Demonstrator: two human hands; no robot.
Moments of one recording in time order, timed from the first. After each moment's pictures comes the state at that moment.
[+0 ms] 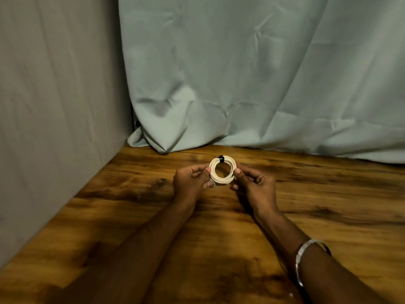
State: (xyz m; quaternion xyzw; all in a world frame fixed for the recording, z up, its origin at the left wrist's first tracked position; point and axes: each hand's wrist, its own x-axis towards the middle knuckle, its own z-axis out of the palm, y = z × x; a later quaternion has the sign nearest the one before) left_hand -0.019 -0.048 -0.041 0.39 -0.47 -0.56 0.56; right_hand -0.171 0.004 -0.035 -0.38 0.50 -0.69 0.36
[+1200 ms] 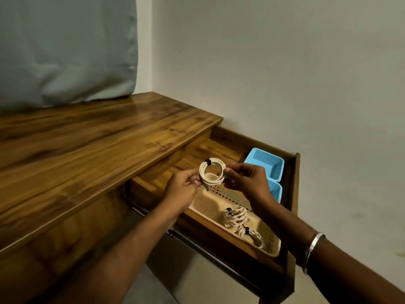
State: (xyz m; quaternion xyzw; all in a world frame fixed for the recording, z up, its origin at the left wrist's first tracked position) left_hand -0.286 0.410 -0.033 0.11 -0.72 -0.68 0.09; right_hand -0.357 0.585 -0.023 -0.10 0.74 -0.67 0.01
